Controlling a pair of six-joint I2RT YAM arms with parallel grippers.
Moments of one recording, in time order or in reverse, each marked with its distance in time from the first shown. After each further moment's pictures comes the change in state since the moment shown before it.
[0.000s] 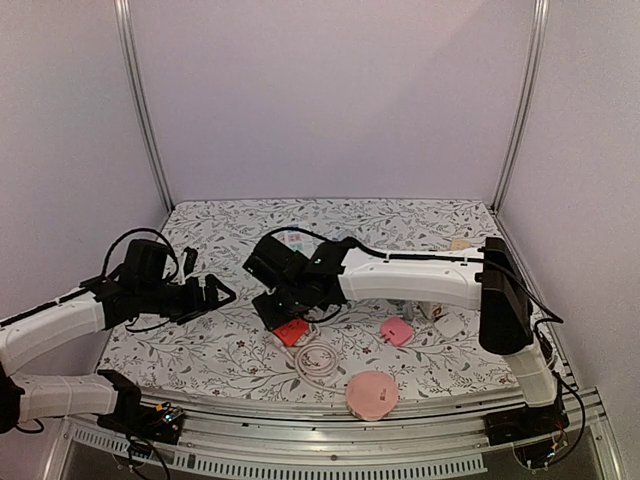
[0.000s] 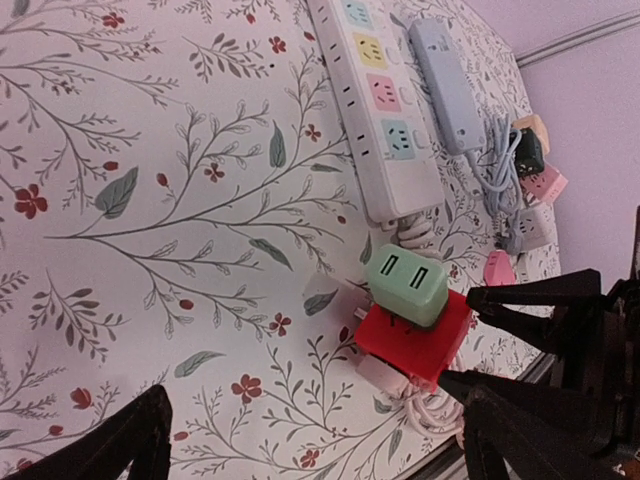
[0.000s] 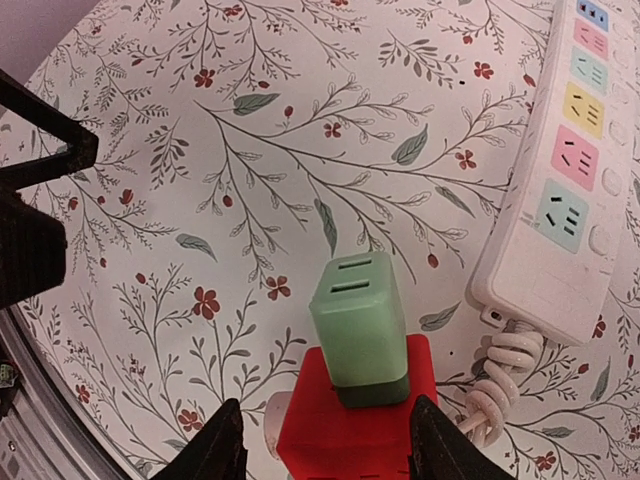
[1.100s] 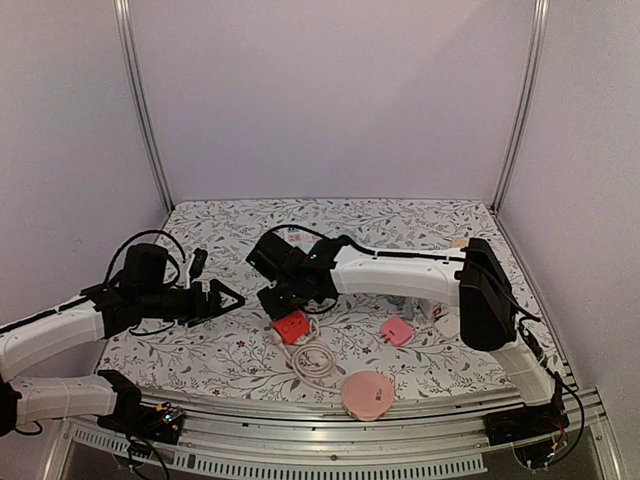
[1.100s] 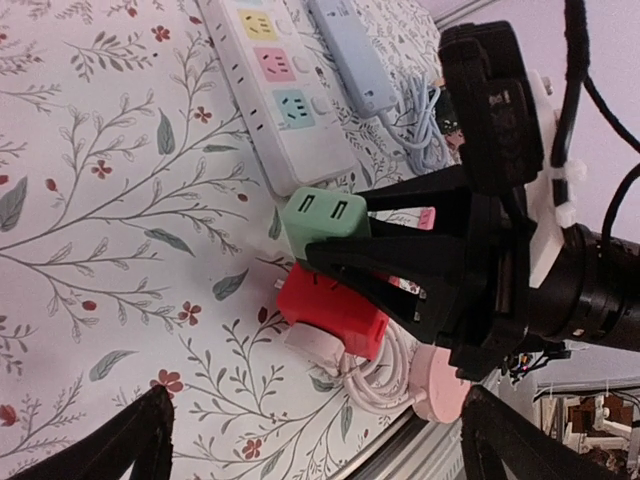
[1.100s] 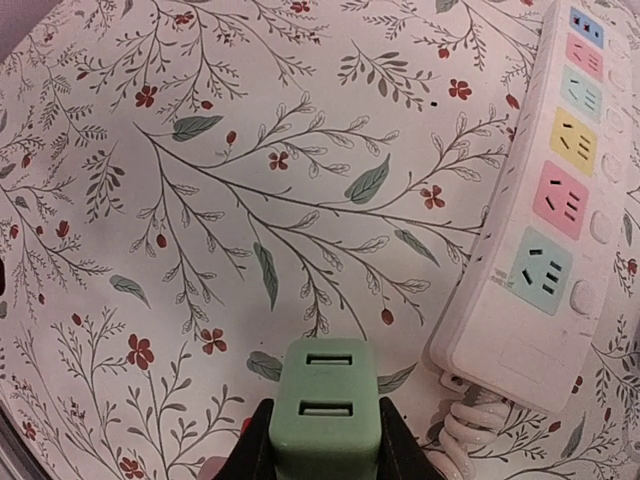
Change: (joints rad) left arm -0.046 -0.040 -0.058 0.106 0.138 0.006; right arm -0.057 0.115 0.110 -0.005 0.012 -0.091
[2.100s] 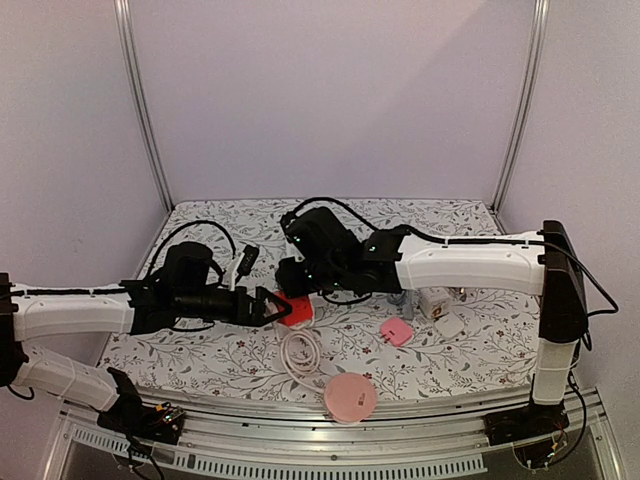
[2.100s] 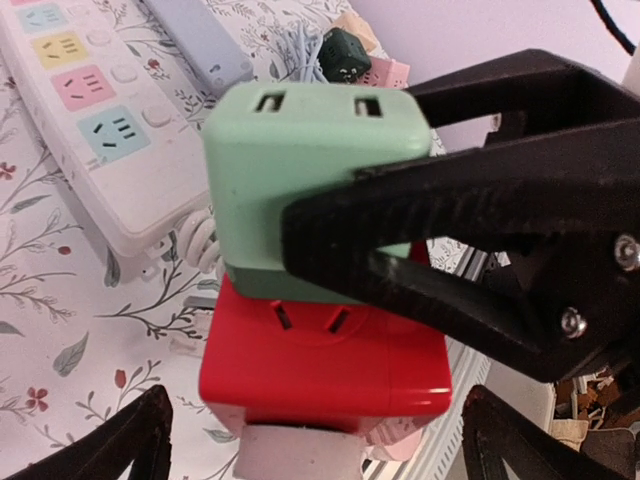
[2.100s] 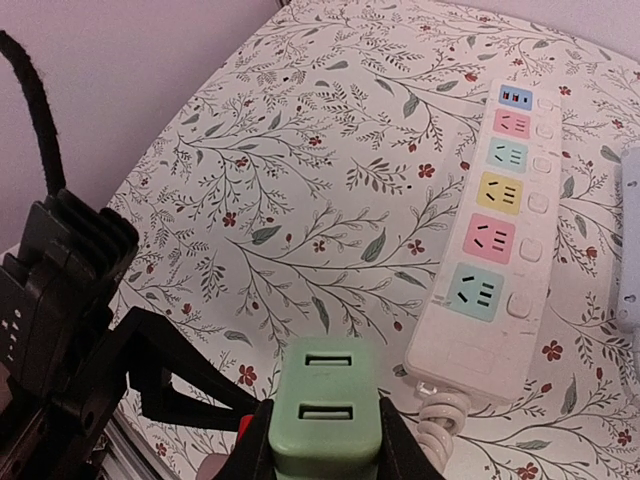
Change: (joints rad) left arm -0.312 0.250 0.086 0.304 -0.060 0.007; right arm -0.004 -0.411 -0.466 0.367 0.002 0.202
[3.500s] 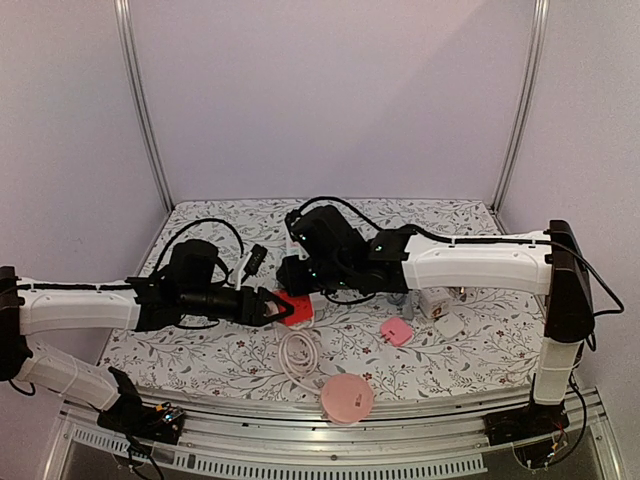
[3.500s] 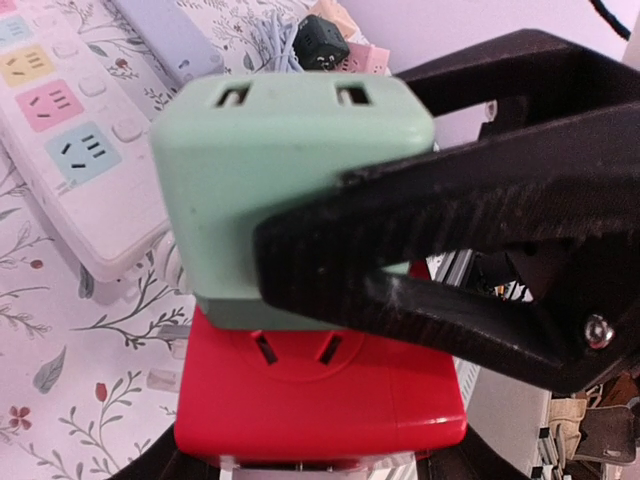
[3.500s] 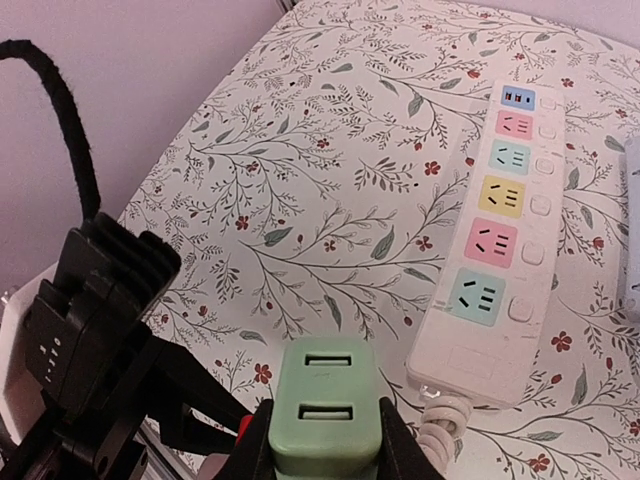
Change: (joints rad) left arm -0.006 0.051 0.028 0.020 0.040 0.021; right arm -0.001 -0.033 -0.036 0.023 -0.026 0.042
